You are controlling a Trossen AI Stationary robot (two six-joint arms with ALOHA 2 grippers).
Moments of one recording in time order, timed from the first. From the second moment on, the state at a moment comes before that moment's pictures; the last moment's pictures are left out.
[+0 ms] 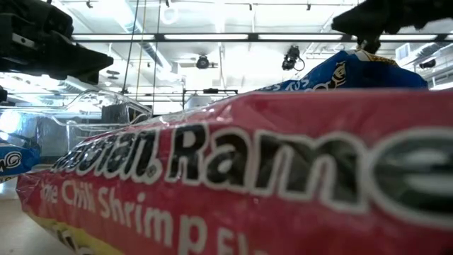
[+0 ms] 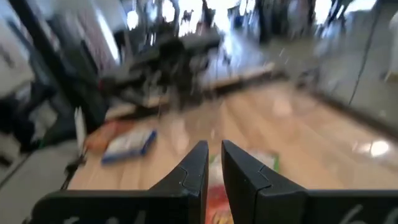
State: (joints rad) left arm -0.02 0.07 0.01 0.06 -0.01 0.09; right arm 0.20 0.58 0.43 -0.01 0.31 0.29
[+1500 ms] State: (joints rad) left arm -0.02 0.07 0.01 0.06 -0.01 0.09; right arm 0.07 1.19 0.89 -0.47 0.06 0.30
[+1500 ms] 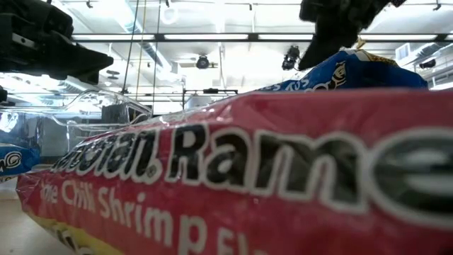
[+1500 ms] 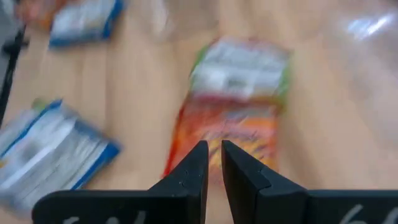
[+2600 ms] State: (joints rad) left arm -0.02 0.07 0.01 0.05 -0.01 0.09; right arm 0.33 1.82 1.34 -1.24 0.08 0.06
